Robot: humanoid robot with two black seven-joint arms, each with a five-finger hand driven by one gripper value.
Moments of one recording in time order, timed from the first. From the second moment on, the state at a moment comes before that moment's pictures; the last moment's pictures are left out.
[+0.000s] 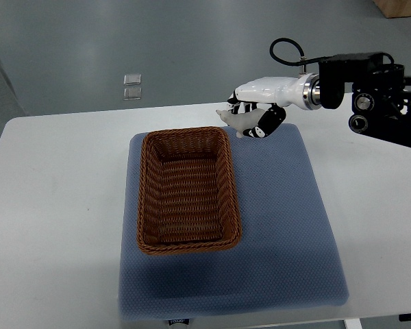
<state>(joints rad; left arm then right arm) -0.03 0.00 -0.17 -0.10 0.04 -0.02 0.06 1.38 -0.52 -0.02 1.31 -1.26 0.19 0.00</state>
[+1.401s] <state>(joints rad) -0.03 0.00 -0.17 -0.10 0.04 -0.02 0.06 1.28 -0.11 -0.12 1.03 -1.28 0.21 0.00</state>
